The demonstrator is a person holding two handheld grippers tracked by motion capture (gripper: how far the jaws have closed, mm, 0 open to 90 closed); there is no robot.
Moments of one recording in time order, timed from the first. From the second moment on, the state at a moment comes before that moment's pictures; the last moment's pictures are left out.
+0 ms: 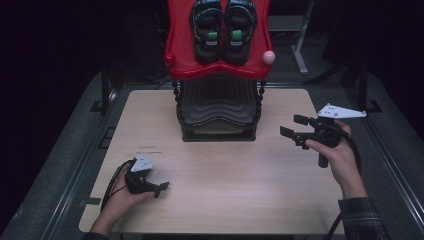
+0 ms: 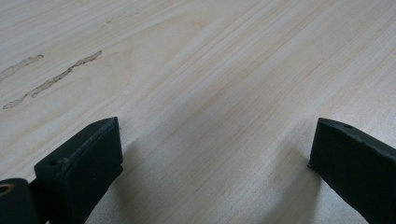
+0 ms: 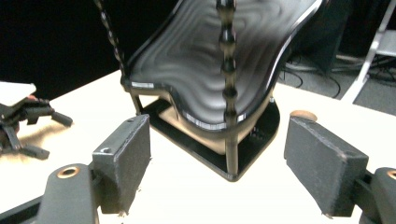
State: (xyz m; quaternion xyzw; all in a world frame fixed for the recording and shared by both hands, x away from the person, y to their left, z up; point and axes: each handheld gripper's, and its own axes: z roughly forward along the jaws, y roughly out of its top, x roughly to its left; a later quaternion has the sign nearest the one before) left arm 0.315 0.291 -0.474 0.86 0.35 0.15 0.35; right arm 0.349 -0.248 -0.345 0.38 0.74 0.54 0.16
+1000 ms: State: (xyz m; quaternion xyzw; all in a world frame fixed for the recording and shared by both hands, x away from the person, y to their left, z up) left arm 0.315 0.291 -0.474 0.86 0.35 0.15 0.35; right arm 0.299 -0.257 -0.461 0.42 0.82 0.35 0.14
